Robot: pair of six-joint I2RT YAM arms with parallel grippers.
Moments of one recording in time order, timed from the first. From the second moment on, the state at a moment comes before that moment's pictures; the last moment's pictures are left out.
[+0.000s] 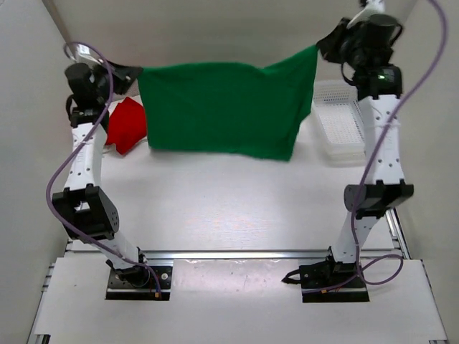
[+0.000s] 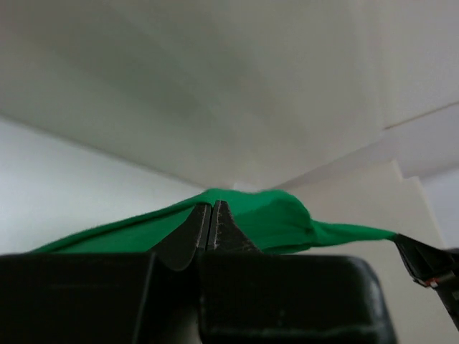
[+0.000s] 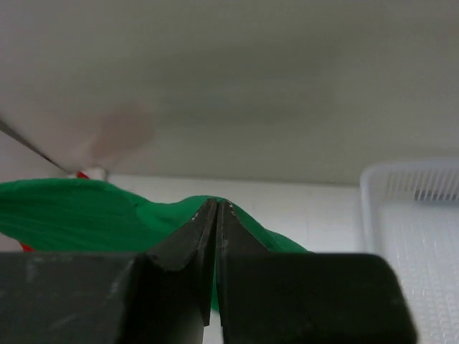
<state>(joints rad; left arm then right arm) 0.17 1.65 1.61 0.00 0.51 -0.96 0.04 1.90 2.43 -0.67 -0.23 0.29</state>
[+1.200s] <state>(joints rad) 0.35 0.82 0.25 -0.11 0.43 -0.63 0.22 0.47 0.37 -0.55 -0.19 0.65</state>
